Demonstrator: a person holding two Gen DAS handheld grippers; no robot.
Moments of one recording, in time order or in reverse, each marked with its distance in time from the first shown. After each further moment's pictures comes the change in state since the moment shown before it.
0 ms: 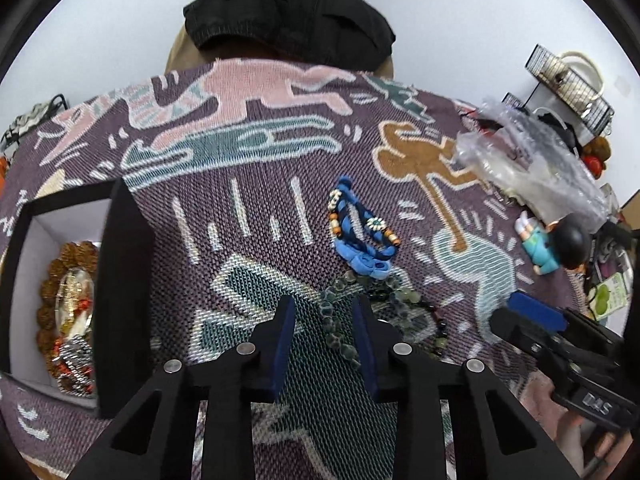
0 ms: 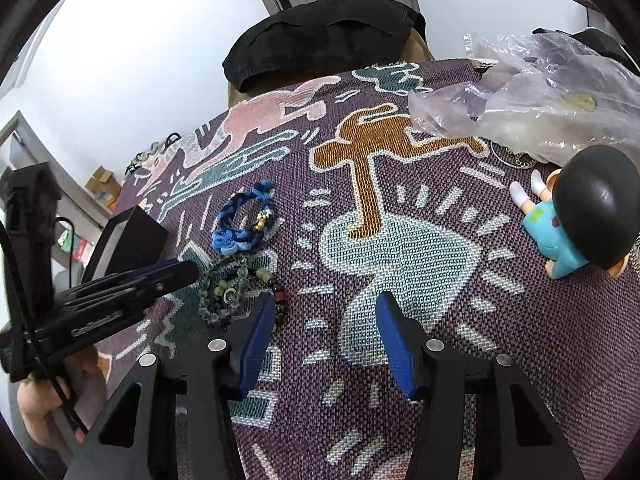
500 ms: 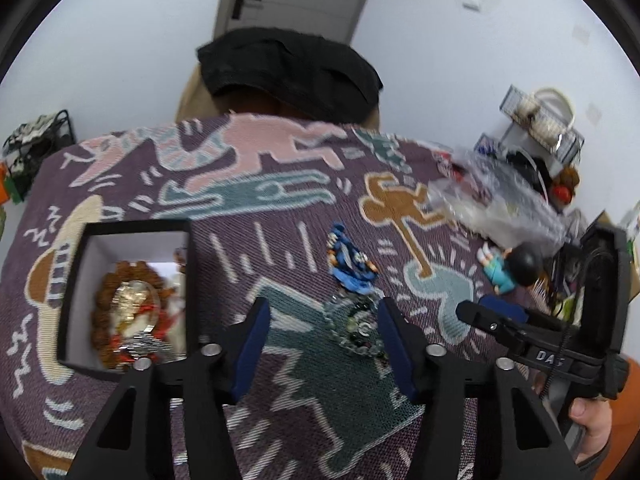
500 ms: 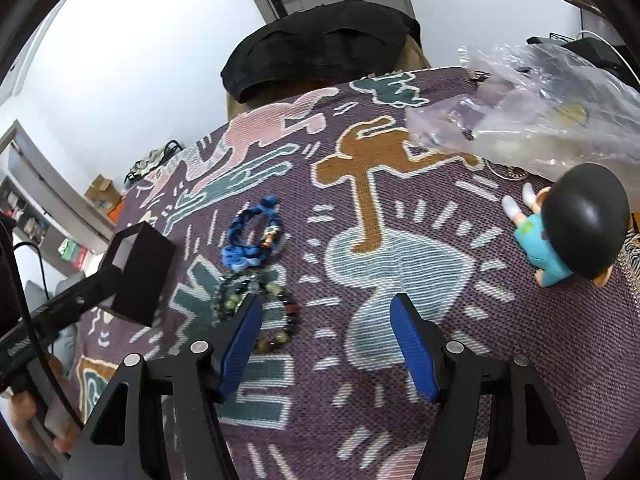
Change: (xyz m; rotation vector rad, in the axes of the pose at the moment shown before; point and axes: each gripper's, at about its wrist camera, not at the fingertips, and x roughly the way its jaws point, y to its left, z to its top) left arm -0.068 0.009 -0.005 -0.001 -0.128 -0.061; right arm -0.015 0.002 0.011 0.025 -0.014 -0.004
